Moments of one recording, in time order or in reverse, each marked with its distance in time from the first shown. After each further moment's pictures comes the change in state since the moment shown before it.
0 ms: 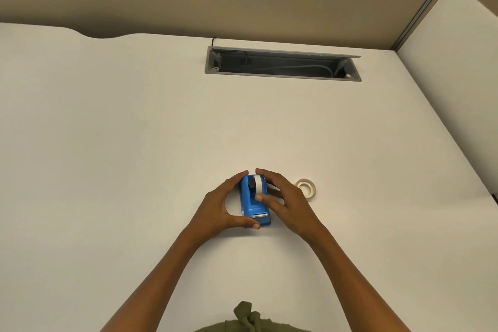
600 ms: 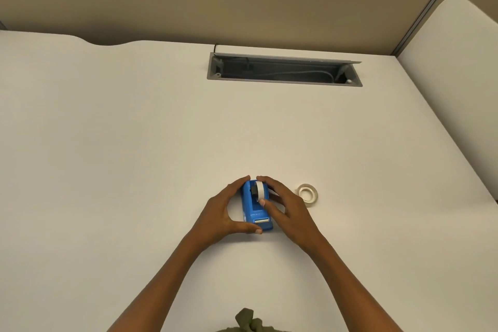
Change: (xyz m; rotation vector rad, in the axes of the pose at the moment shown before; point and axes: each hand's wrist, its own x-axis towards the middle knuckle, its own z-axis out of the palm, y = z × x) left_hand -0.001 0.000 0.000 0.001 0.000 0.013; right_hand -0.006 0.003 0.006 -0.034 0.040 -0.010
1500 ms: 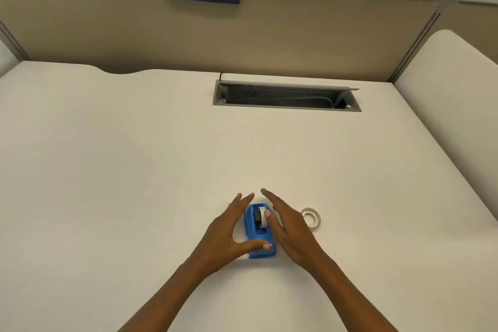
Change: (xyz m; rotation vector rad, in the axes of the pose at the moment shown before) left_hand 0.000 0.006 0.002 0.139 0.046 0.071; right_hand 0.010 -0.011 -0.002 -0.154 -0.025 -0.004
